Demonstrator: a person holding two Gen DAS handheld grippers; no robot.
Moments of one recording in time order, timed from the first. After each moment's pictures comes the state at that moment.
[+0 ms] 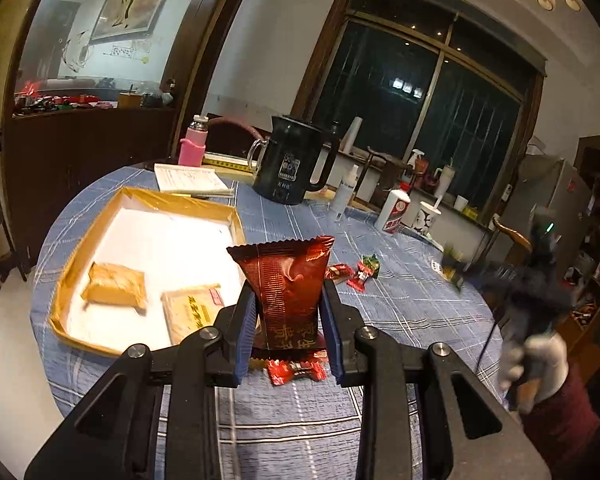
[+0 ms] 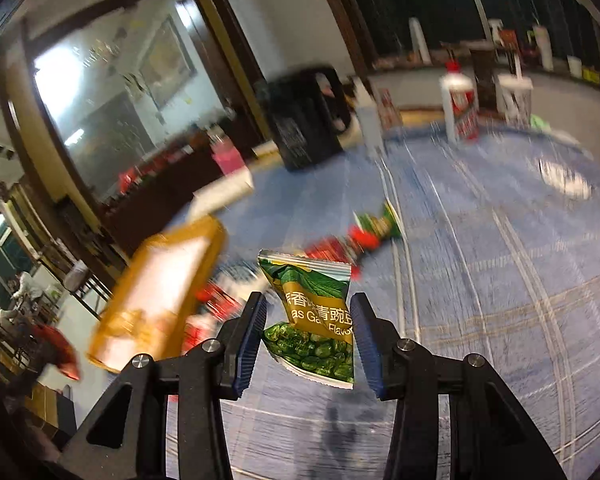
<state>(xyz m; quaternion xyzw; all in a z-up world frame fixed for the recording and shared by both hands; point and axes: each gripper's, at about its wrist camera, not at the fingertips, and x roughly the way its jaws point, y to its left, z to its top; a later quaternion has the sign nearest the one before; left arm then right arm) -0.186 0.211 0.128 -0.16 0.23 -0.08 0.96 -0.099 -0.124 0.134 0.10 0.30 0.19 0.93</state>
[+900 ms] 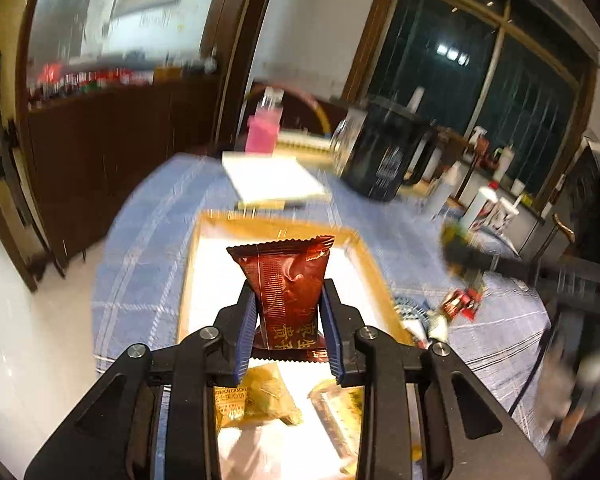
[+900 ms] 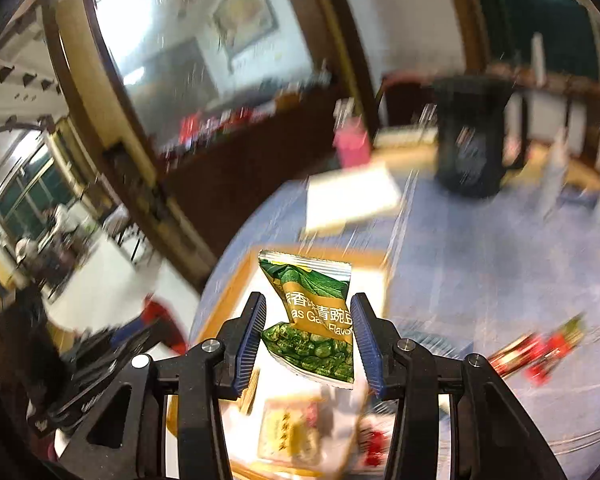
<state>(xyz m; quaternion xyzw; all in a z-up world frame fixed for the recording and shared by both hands) -0.042 0.348 0.109 -0.14 0.33 -0.01 0.93 0.001 0.154 0.139 0.02 0.39 0.31 0.86</state>
